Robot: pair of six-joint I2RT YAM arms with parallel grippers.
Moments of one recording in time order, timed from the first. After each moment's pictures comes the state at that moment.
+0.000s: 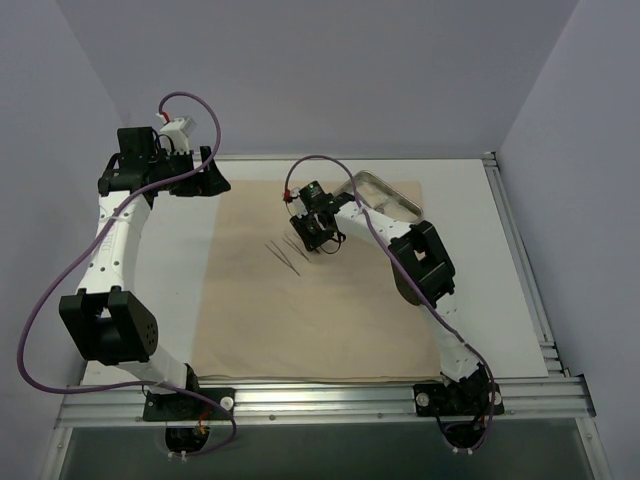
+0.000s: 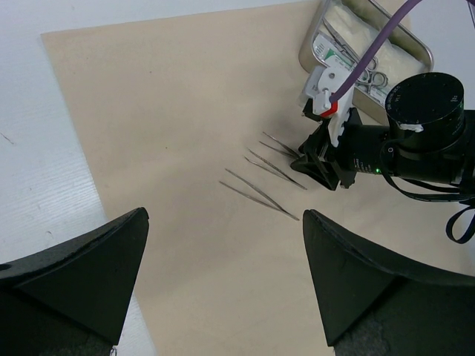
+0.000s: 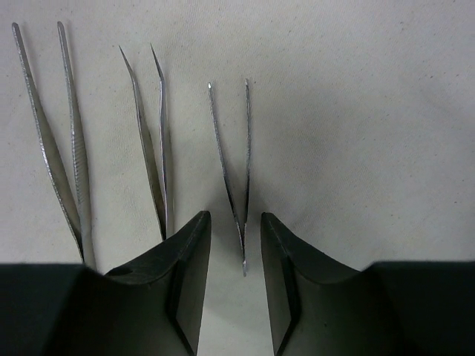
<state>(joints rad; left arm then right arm) 0.06 1.60 1.63 -0.71 0.56 -0.04 0.66 2.28 1.80 -0.57 -0.07 -0.01</state>
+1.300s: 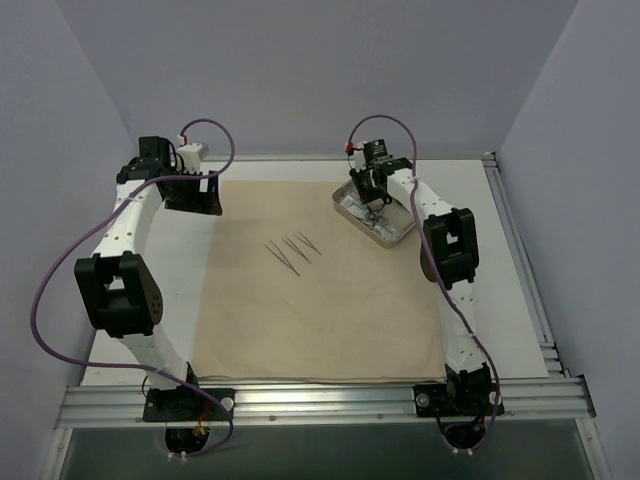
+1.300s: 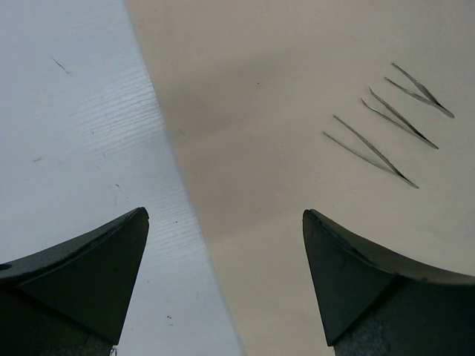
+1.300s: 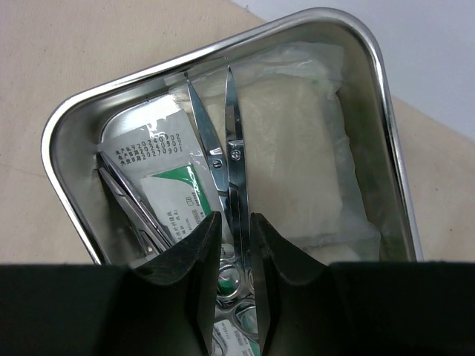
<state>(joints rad) 0.06 1.79 1.65 -0.83 0.35 0.19 0.31 2.35 2.02 -0.60 -0.01 -0.14</state>
